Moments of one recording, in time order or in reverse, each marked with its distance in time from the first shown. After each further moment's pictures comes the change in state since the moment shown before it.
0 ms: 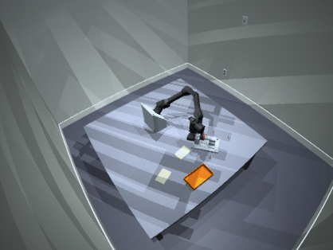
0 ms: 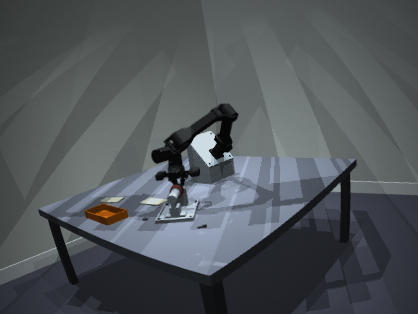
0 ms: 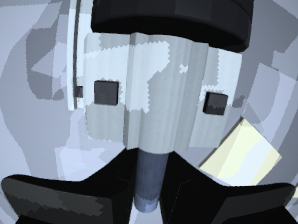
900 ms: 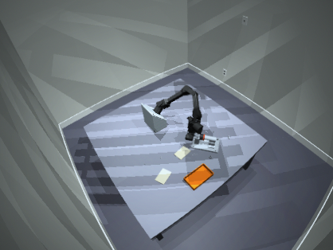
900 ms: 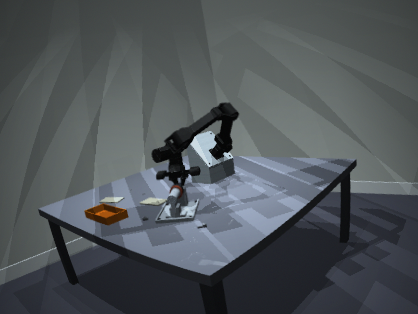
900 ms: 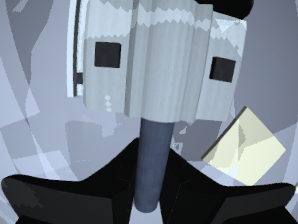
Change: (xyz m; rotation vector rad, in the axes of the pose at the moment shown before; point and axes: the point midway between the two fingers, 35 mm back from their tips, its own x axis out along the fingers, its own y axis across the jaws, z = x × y) arm 0.000 0.000 -0.013 0.003 0.001 0.001
